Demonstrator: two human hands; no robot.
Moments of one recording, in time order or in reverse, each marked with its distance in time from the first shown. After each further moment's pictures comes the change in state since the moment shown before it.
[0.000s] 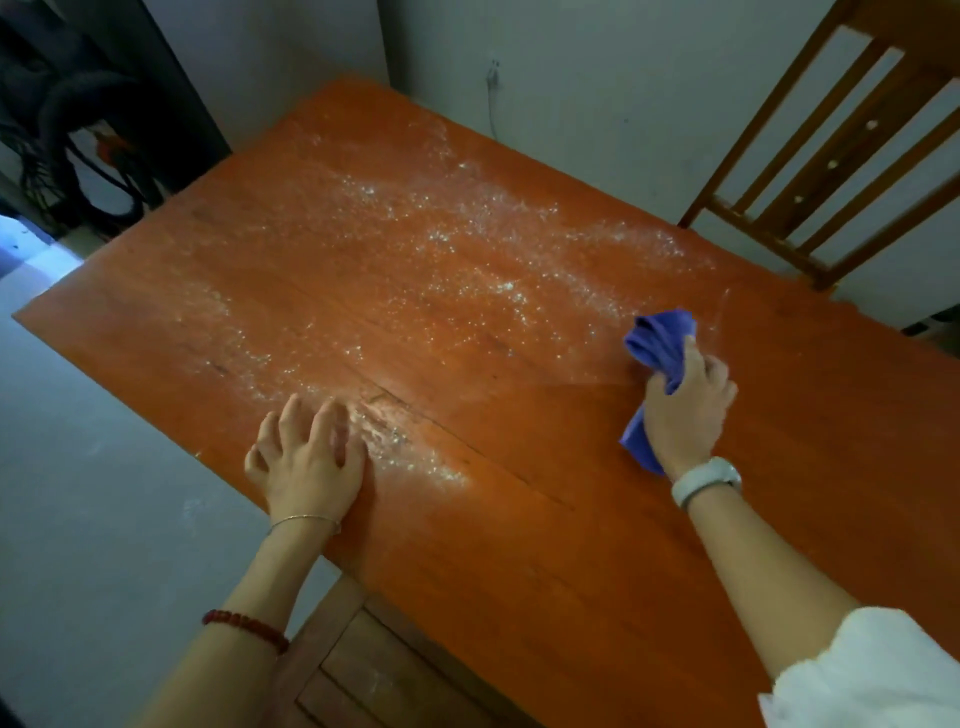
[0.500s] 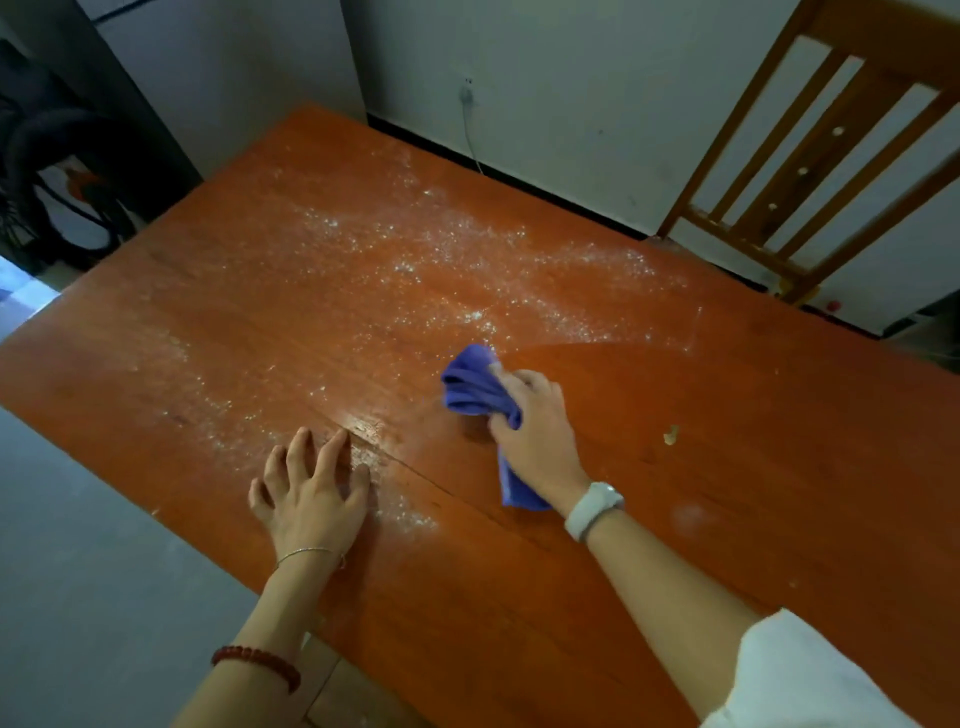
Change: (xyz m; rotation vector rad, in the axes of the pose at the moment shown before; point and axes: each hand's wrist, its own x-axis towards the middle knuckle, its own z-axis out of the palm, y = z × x) left_hand 0.010 0.031 0.024 0.059 -0.074 0.004; right_hand -0.026 -0.066 0.036 0.181 -0.495 -0.365
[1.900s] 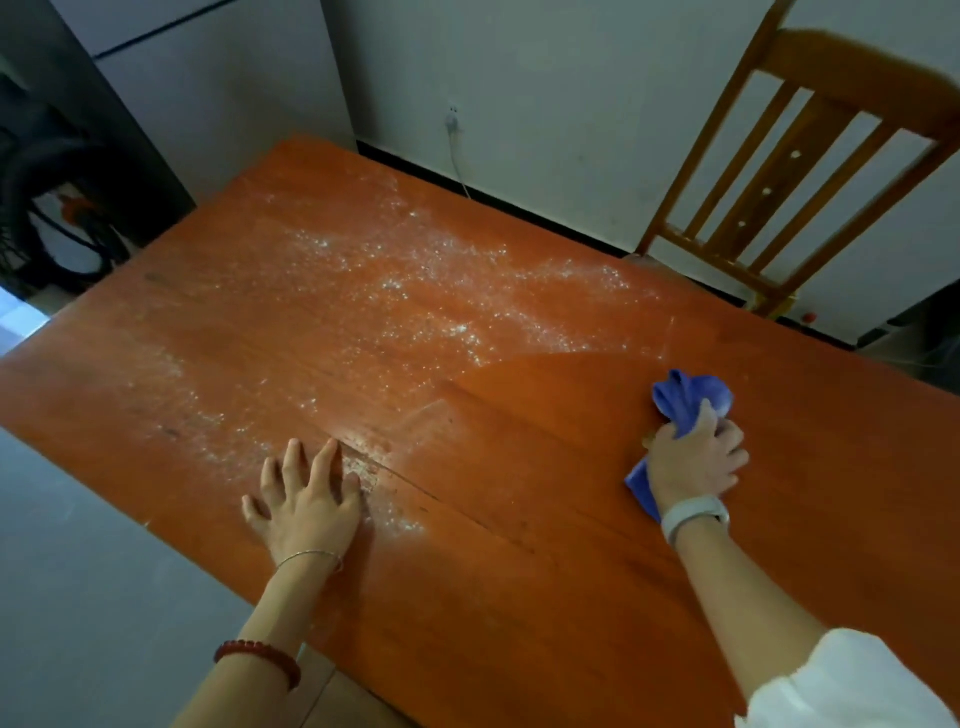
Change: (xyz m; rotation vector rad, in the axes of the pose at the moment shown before) left_hand -0.006 0.008 -0.002 -0.018 -0.044 -0.056; right_hand -0.029 0.103 -0.072 -0.215 0.545 0.783
